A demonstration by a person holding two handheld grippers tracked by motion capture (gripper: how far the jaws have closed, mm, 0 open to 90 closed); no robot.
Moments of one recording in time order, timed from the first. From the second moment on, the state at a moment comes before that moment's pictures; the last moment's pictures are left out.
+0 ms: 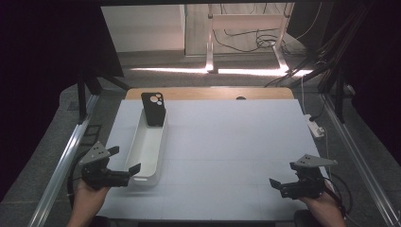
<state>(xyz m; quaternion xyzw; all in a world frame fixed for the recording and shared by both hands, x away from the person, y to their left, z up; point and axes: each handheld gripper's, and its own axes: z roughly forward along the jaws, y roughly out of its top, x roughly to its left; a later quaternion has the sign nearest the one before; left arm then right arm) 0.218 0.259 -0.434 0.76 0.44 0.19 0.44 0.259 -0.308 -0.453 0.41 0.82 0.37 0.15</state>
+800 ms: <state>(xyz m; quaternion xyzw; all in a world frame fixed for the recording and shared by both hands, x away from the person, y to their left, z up) 0.186 0.271 -0.451 0.76 0.46 0.20 0.41 0.258 -0.308 -0.453 0.41 0.82 0.37 0.16</state>
